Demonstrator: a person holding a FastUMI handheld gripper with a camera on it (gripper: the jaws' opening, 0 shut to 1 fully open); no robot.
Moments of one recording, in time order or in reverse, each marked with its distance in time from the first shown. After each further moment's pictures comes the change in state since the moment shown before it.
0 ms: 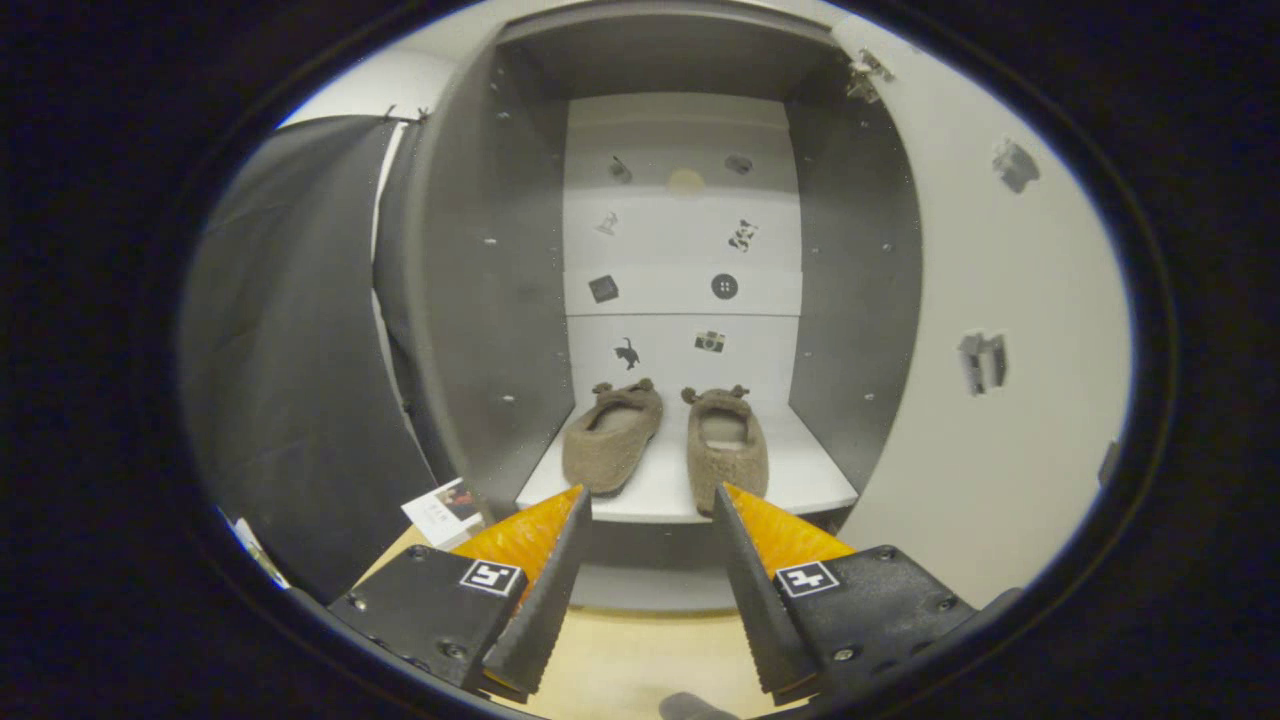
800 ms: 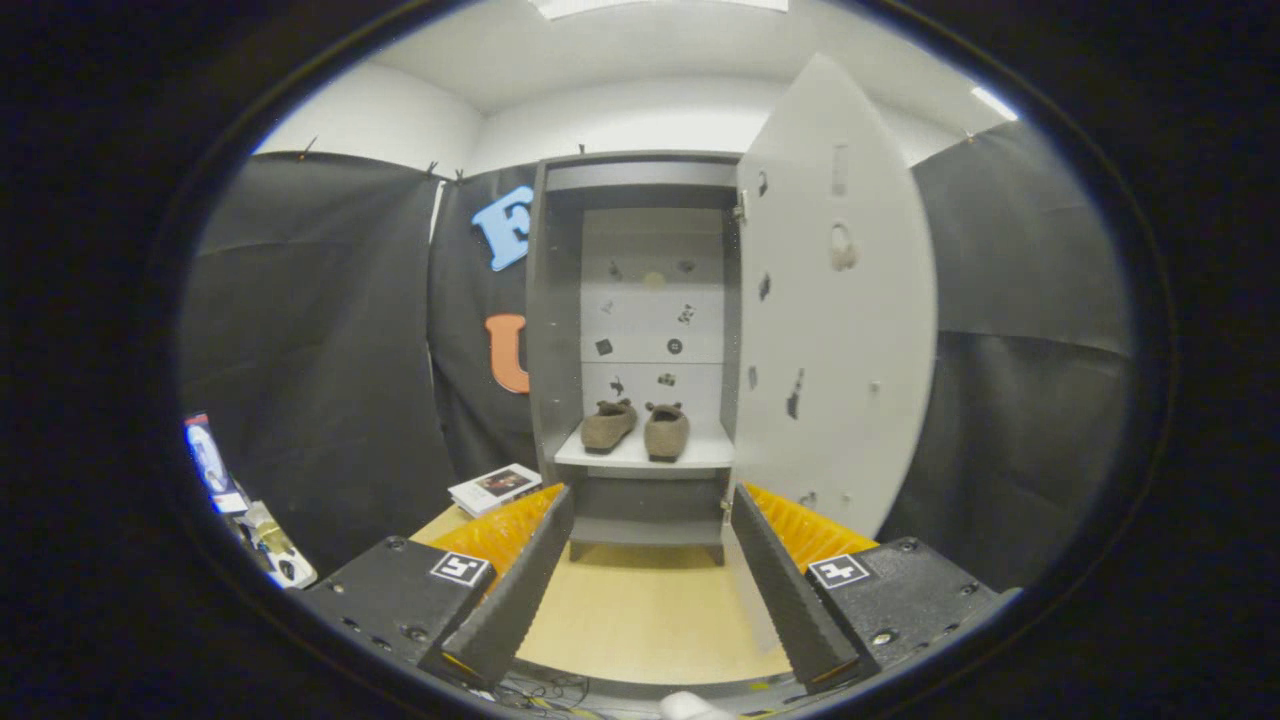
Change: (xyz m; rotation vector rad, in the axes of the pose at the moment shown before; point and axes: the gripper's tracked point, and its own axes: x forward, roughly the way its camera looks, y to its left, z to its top) arm -0.300 -0.078 -0.031 0.016 -0.151 -0.044
